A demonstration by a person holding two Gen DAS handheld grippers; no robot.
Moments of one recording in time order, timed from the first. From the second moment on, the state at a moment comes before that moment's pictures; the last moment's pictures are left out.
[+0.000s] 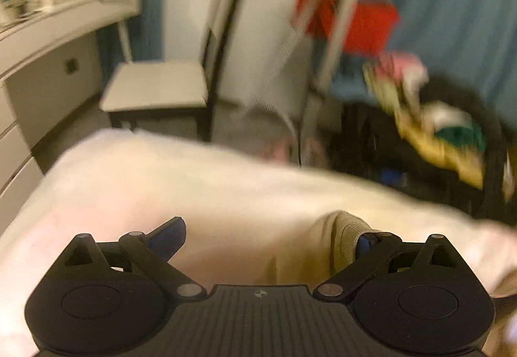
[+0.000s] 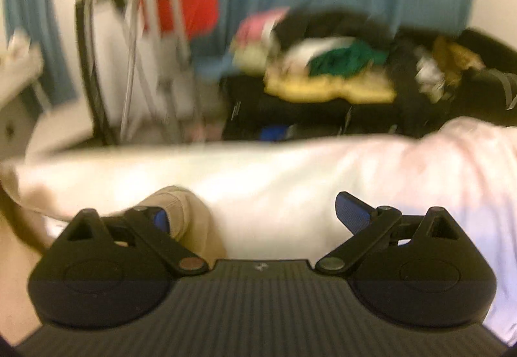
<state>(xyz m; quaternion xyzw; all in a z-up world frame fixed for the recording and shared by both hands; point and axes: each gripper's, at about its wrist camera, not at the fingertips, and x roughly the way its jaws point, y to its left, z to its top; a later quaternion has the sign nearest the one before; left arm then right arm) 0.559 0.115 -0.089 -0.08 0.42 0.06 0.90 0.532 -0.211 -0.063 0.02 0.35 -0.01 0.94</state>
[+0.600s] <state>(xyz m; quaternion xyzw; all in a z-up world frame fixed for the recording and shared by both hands) 0.379 0.098 0.007 -0.01 0.32 -0.01 0.95 0.373 -0.195 0.016 0.09 0.29 0.10 0.95</state>
